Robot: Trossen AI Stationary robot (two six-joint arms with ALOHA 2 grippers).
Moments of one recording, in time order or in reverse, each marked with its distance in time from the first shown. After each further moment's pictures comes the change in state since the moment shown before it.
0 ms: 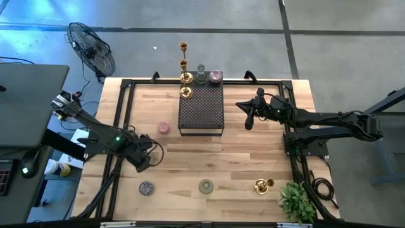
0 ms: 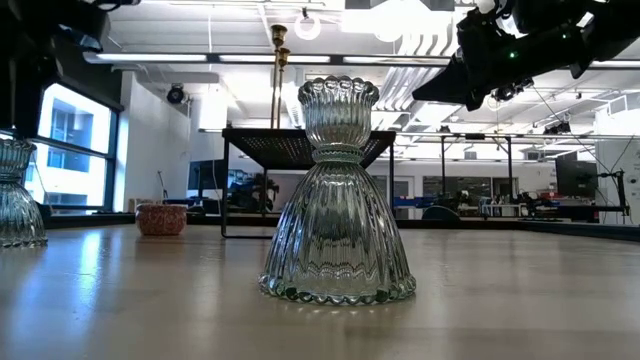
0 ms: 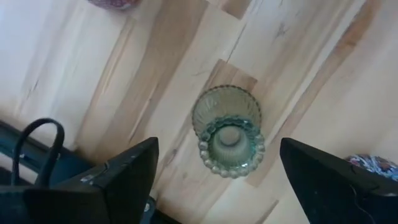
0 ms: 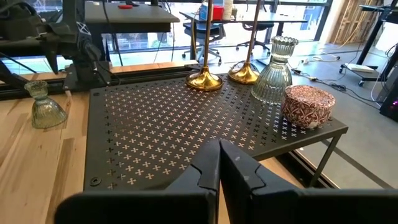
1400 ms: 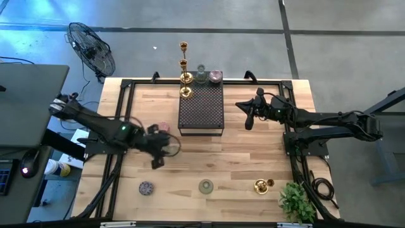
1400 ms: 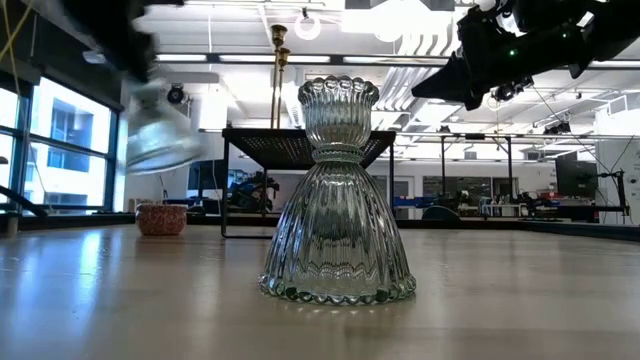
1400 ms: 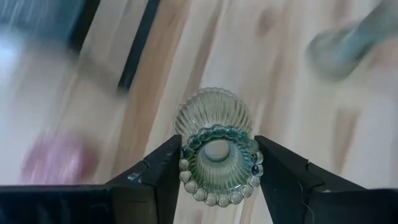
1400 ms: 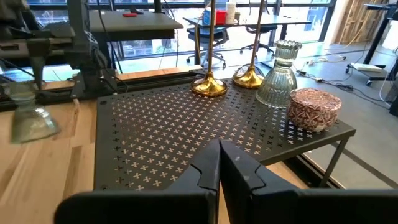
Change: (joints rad) left arm 0.226 0.021 0.074 0.454 -0.060 0.560; right arm 0.000 0.000 0.000 0.019 -0.018 0.029
